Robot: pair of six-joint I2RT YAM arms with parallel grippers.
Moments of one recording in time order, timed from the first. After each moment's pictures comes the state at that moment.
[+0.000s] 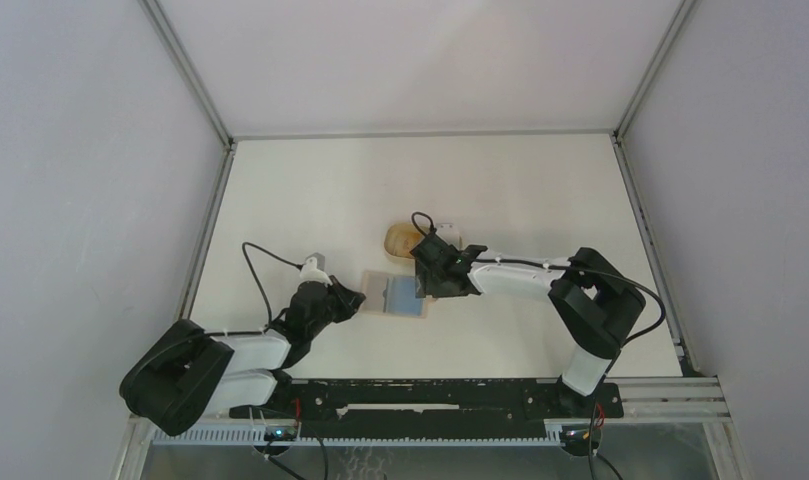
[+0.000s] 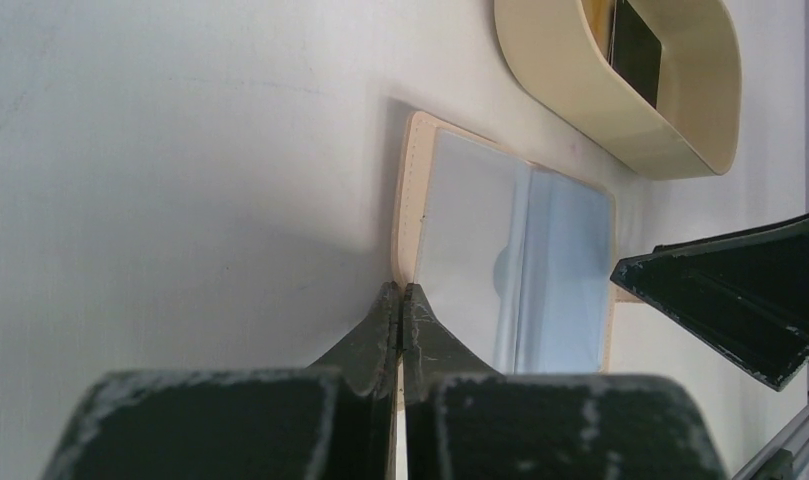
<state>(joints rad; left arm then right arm) -0.55 1.22 0.07 0.62 -0.08 -0.84 0.87 1.72 1.02 -0.42 0.26 0.75</state>
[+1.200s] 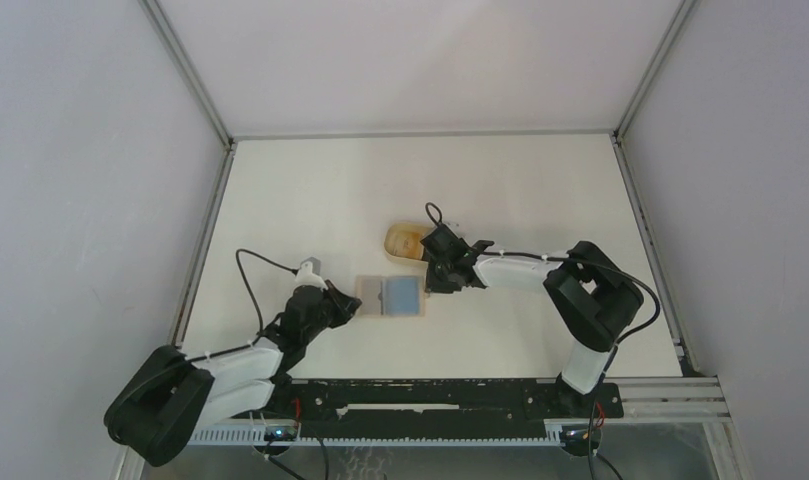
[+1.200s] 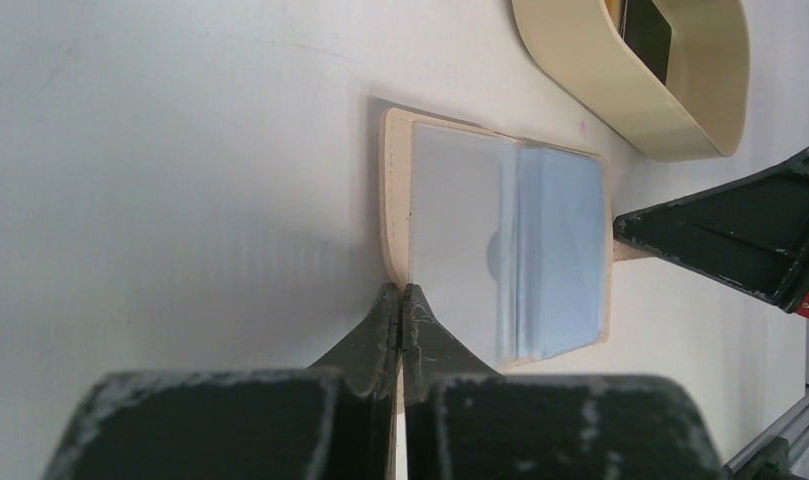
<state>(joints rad) -0.55 1.07 0.06 0.49 -0.08 -0.85 0.79 1.75 0.99 -0.31 0.07 0.83</state>
